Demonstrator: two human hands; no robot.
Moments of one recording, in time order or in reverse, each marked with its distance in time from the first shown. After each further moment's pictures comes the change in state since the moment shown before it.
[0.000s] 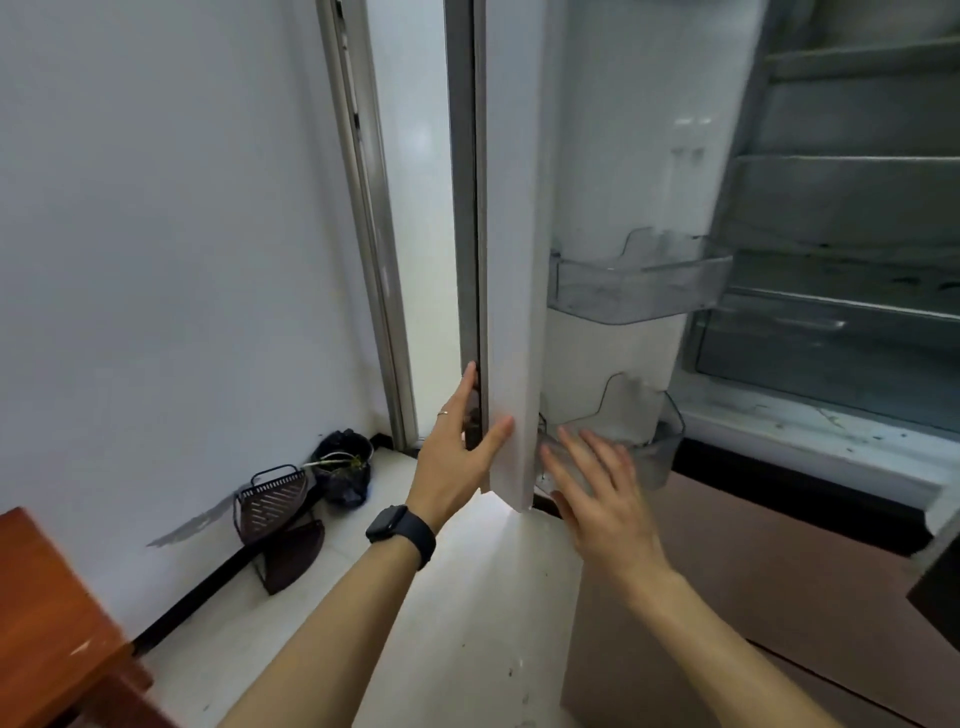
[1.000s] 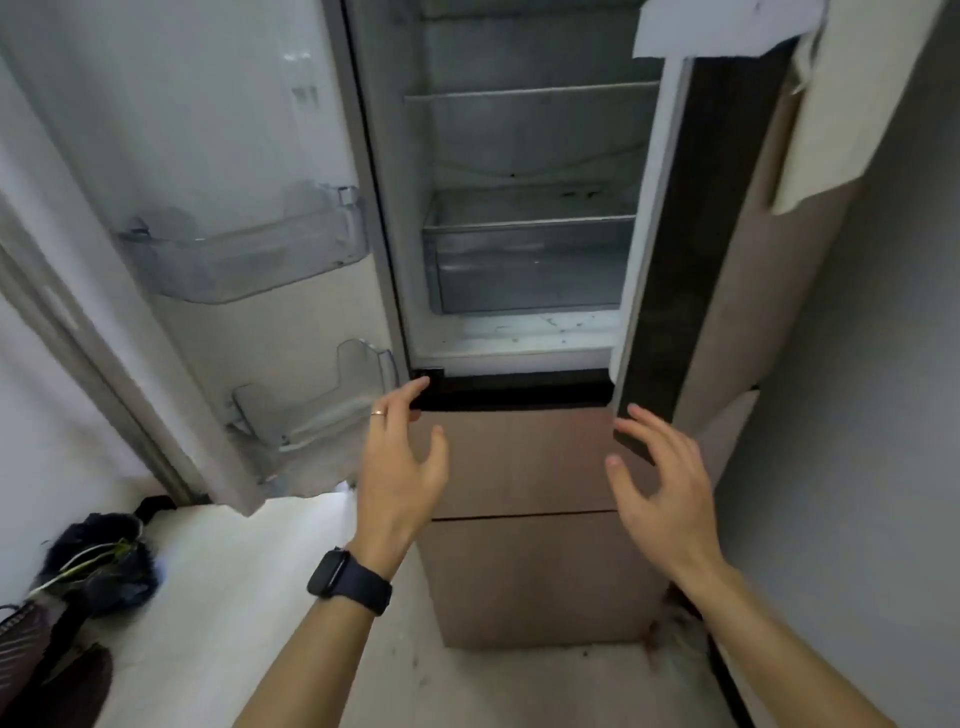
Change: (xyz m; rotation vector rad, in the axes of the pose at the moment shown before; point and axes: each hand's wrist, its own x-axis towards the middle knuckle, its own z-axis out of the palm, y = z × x) left_hand -0.040 0.064 0.152 0.034 -0.198 0.296; right_hand -0.129 0.067 -0.197 0.104 0.113 0.985
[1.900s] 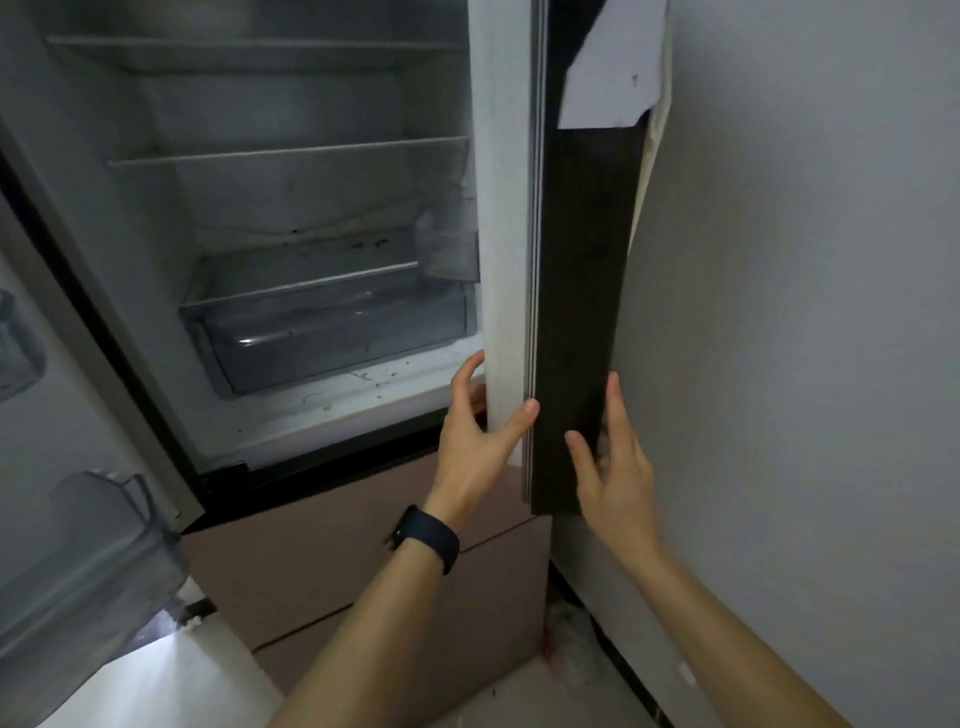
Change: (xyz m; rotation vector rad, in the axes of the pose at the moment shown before) left_hand 0.031 0.143 0.198 -0.646 -0.624 -0.018; right_hand 0.025 0.069 -0.091 -0.042 0.305 0.165
